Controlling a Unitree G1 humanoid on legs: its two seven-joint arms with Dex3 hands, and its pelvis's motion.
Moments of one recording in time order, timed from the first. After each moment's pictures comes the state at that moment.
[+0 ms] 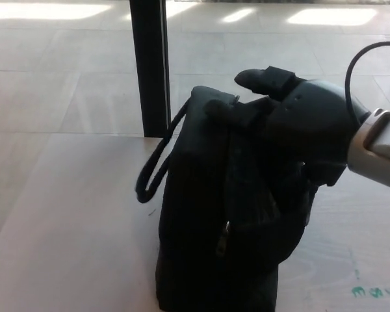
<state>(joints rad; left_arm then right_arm) 0.29 0.53 0.40 0.33 -0.29 0.39 -0.42 -0.88 -0.73 0.48 0.03 -0.86 -0.30 0.48</state>
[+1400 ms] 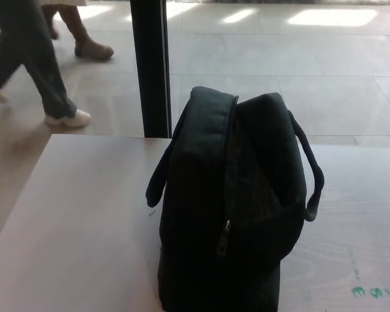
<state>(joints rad) 0.28 0.53 0.38 0.42 -0.28 0.38 -0.42 -0.36 -0.83 -0.48 0.07 -0.58 -0.11 0.63</state>
